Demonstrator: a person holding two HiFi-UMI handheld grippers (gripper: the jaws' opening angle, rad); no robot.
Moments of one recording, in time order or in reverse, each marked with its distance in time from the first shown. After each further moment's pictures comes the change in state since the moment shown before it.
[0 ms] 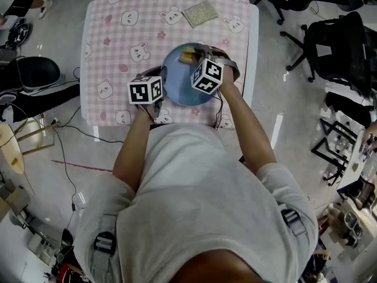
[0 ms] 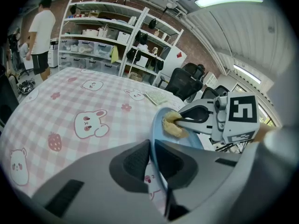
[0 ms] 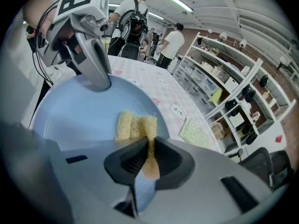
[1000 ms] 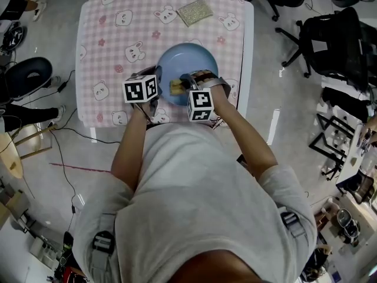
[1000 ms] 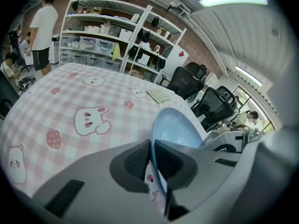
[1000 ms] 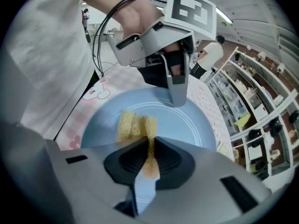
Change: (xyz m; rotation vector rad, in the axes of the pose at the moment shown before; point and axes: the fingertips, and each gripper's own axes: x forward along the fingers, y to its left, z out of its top) left arm 0.004 0.008 -0.006 -0.024 0.021 -0.003; right arm -0.041 0.127 0.013 -0.351 -0.044 0.227
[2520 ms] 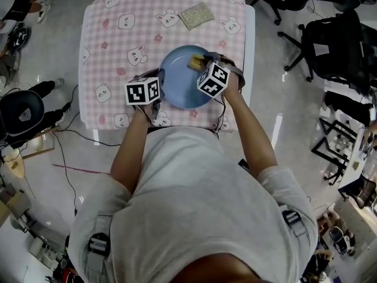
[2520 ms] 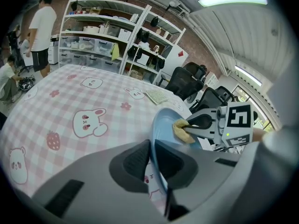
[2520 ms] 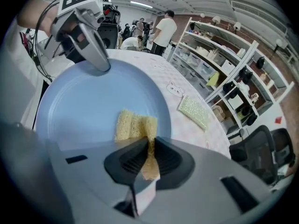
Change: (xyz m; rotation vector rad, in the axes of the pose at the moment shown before) left arm -0.002 -0.010 0.006 0.004 0.003 -0.004; right arm 0.002 -0.093 -0.107 0.485 0.148 -0.183
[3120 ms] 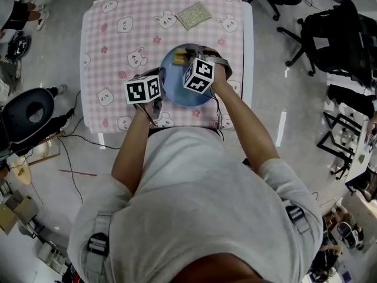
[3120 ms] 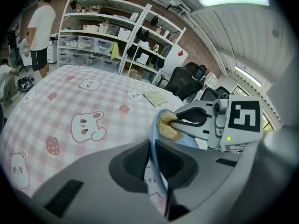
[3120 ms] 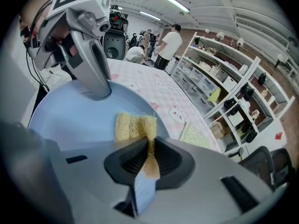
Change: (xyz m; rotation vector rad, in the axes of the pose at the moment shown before) left arm -0.001 -0.003 0.012 0.004 0.004 -0.006; right arm 0.006 0.003 0.075 -0.090 -0.134 -0.030
